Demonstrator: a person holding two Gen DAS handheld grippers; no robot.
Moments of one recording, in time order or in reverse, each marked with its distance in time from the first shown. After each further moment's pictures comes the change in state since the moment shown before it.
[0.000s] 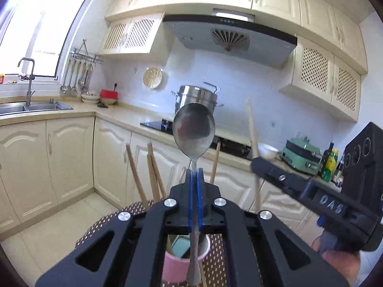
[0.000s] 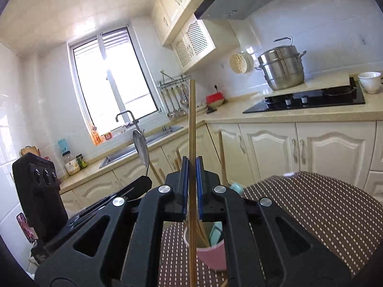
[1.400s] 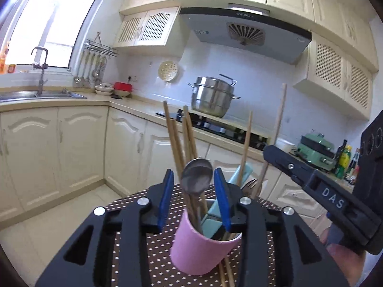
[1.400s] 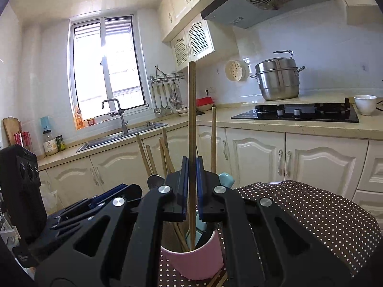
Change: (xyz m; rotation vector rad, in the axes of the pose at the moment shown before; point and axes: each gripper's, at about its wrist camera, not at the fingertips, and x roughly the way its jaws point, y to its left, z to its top) left arm 0.005 0.041 -0.044 -0.017 0.031 0.106; right arm 0.022 0.008 -0.046 -0.156 -0.021 -0.111
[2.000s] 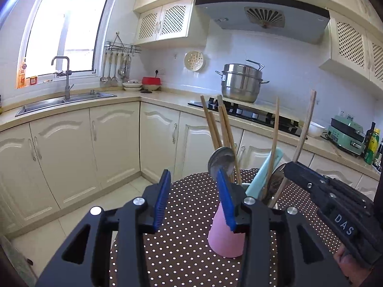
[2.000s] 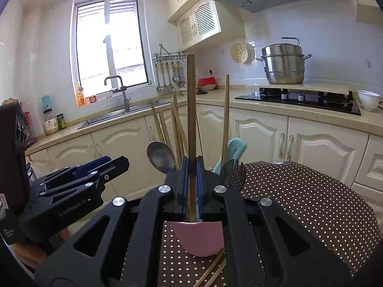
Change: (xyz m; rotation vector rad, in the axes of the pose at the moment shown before) left arm -0.018 0.006 0.007 0.057 0.085 0.199; right arm 0.000 0.022 -0.022 -0.048 0.120 -0.002
